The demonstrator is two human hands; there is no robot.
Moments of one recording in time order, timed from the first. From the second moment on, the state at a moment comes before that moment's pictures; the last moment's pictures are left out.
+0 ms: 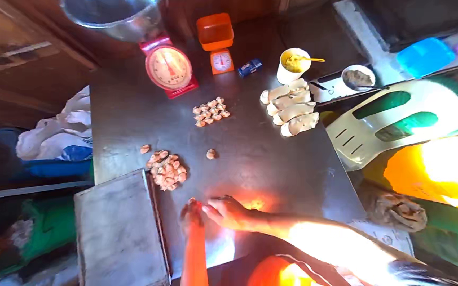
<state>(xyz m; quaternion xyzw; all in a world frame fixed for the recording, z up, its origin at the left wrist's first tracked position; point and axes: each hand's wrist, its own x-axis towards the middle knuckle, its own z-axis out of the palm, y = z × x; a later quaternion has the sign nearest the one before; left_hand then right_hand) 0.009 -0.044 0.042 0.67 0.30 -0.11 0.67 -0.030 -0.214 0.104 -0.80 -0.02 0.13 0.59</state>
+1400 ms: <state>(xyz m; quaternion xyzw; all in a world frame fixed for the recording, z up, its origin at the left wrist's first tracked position) -0.097 0.017 0.028 0.94 -0.11 -0.27 0.19 -0.219 -0.328 0.024 -0.89 0.21 0.13 0.38</state>
